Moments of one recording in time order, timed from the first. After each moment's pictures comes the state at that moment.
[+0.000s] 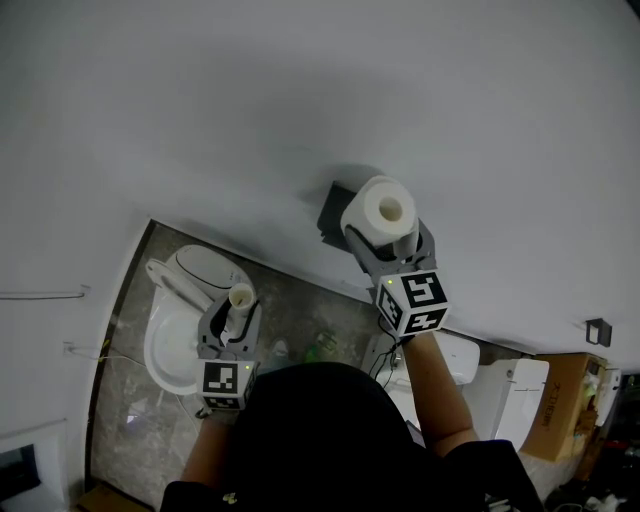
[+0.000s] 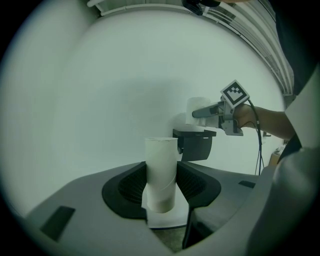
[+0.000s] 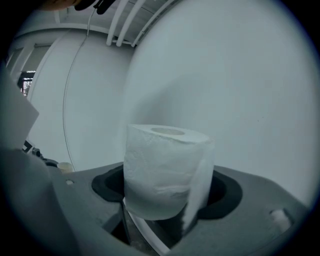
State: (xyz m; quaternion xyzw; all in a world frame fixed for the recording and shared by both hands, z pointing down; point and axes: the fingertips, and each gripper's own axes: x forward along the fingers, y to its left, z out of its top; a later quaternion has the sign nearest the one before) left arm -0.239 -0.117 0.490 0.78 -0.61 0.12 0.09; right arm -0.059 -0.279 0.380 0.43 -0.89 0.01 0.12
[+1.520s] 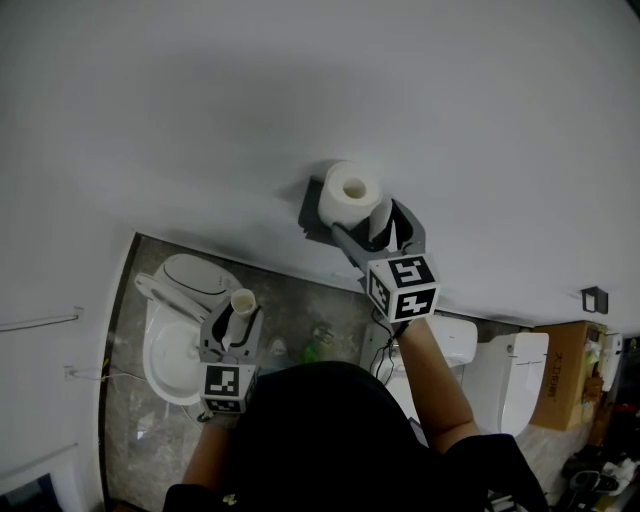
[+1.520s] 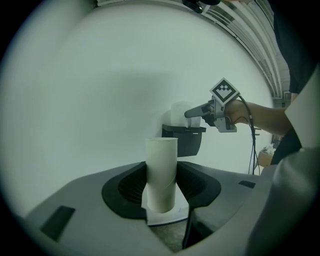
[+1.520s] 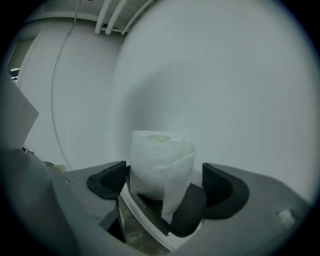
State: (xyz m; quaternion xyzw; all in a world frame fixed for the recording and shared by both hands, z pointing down) left arm -0.214 -0.123 0.504 0.81 -0.56 0.14 0.11; right arm -0.035 -0.289 0.403 0.48 -0.86 0.05 0.17
